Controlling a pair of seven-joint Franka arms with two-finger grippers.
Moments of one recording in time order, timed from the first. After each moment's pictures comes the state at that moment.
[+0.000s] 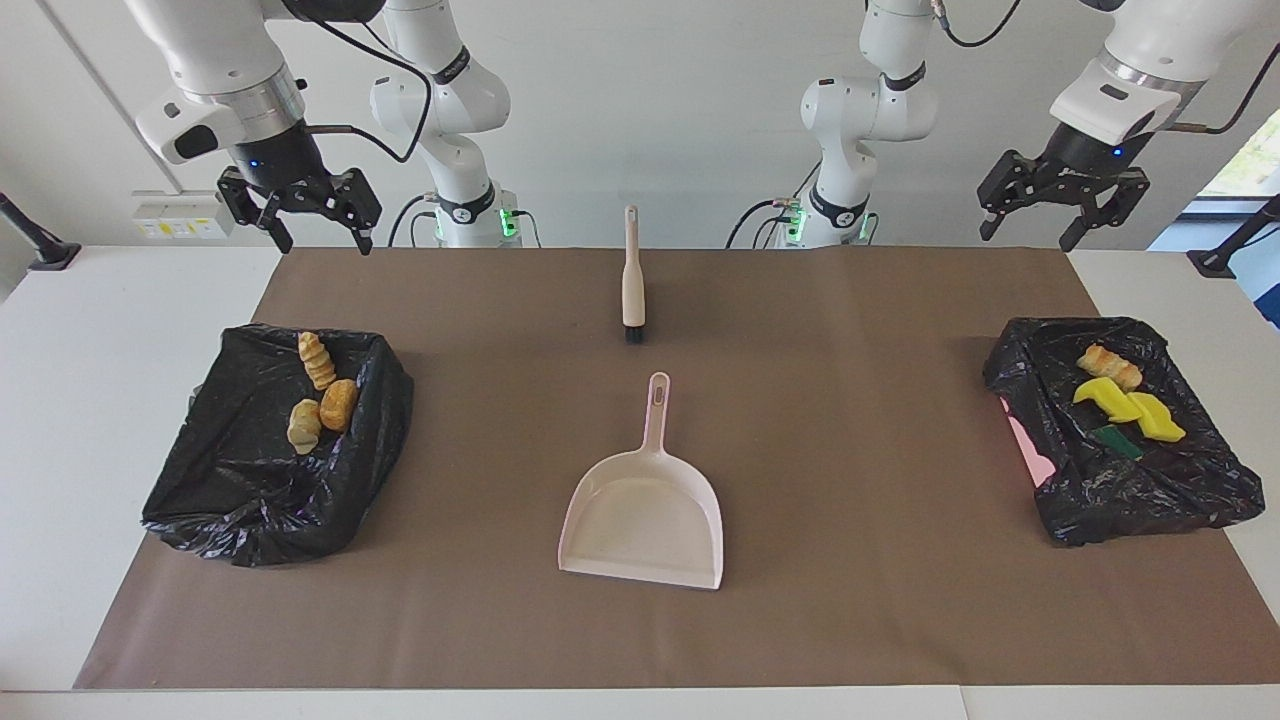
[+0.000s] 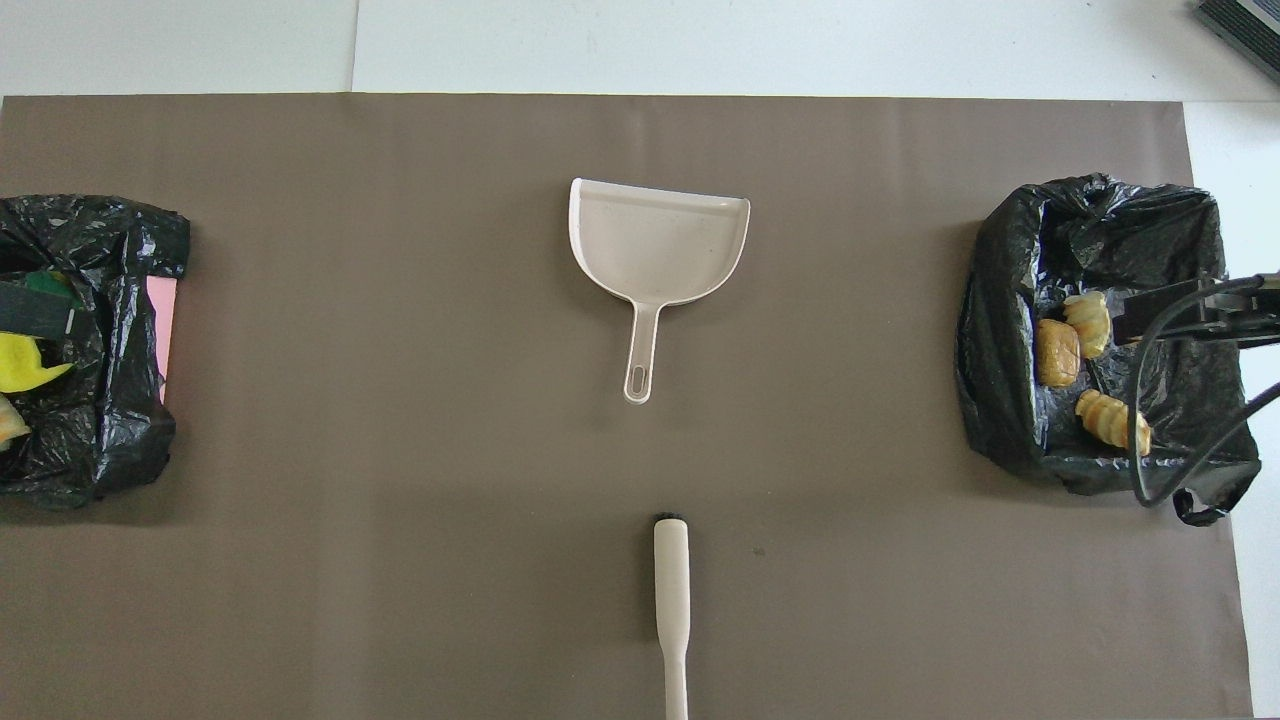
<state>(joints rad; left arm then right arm) -0.15 0.00 0.12 -1.42 -0.05 1.48 0.17 0.06 -0.02 -0.06 -1.52 0.00 1.51 0.05</state>
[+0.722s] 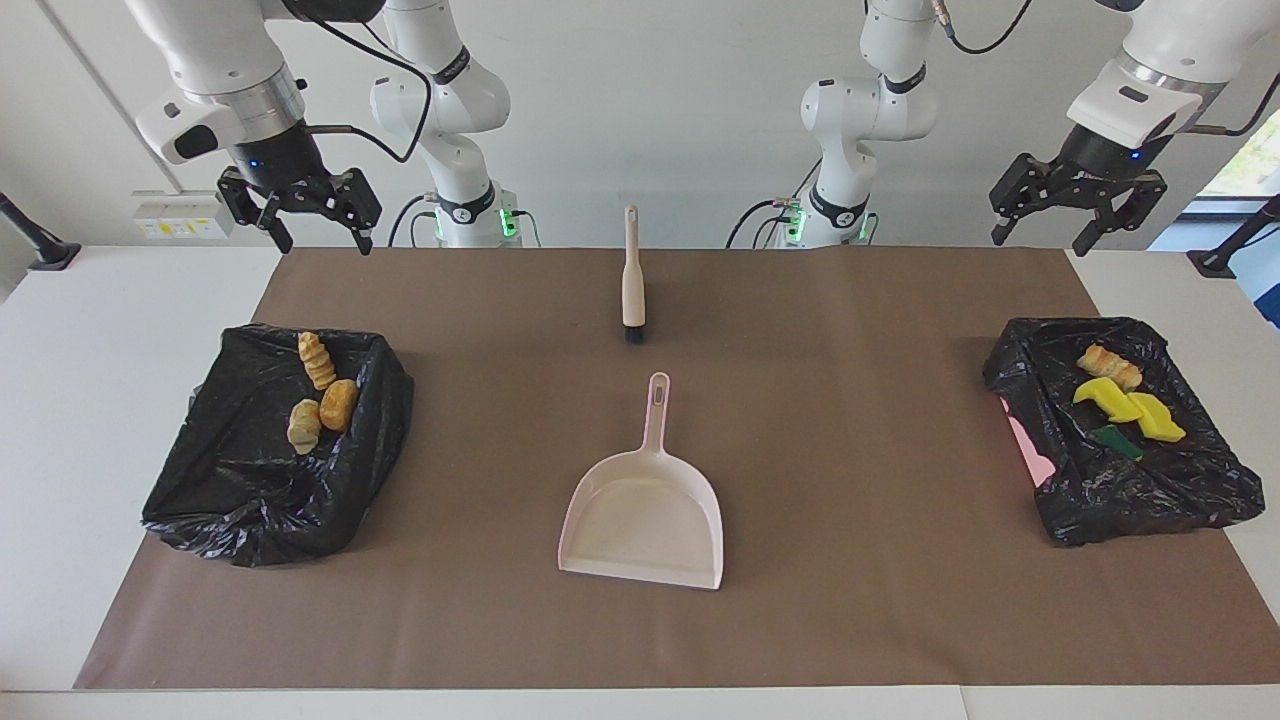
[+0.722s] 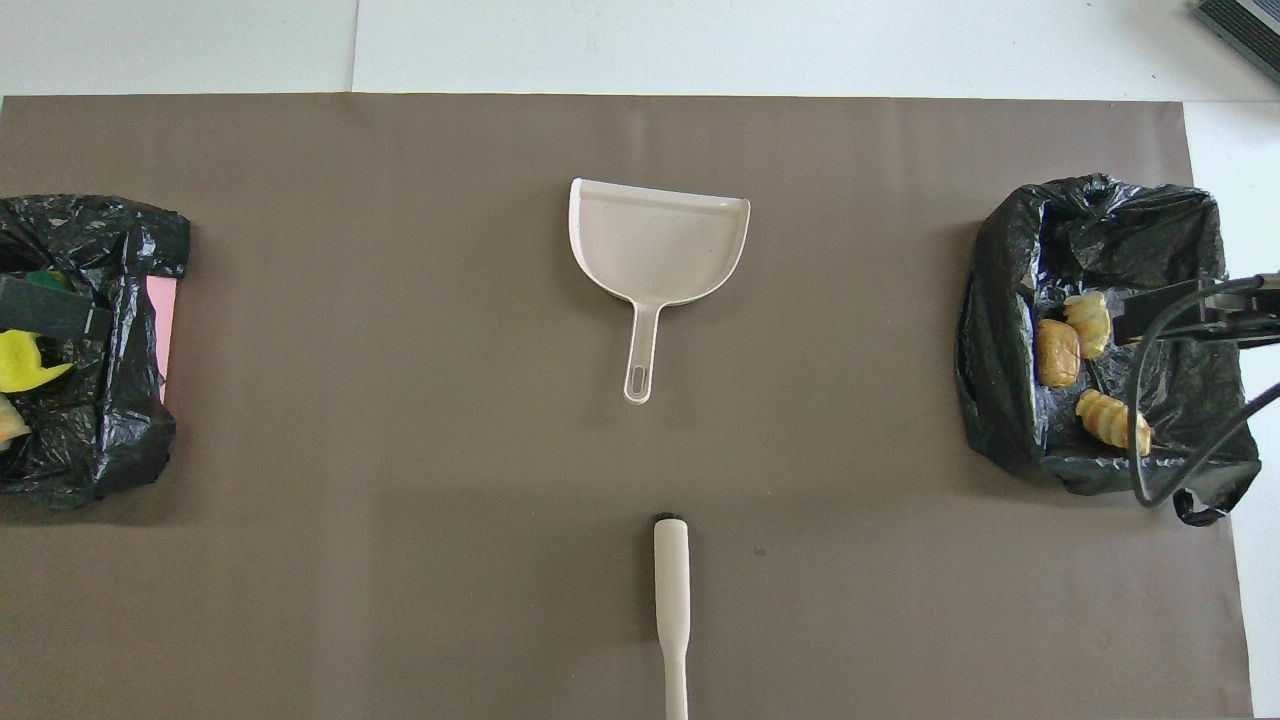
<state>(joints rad) -0.12 0.00 0.04 -1.41 -0.05 1.45 0.17 0.06 -0.02 -0.06 -1.52 0.00 1.51 0.05</state>
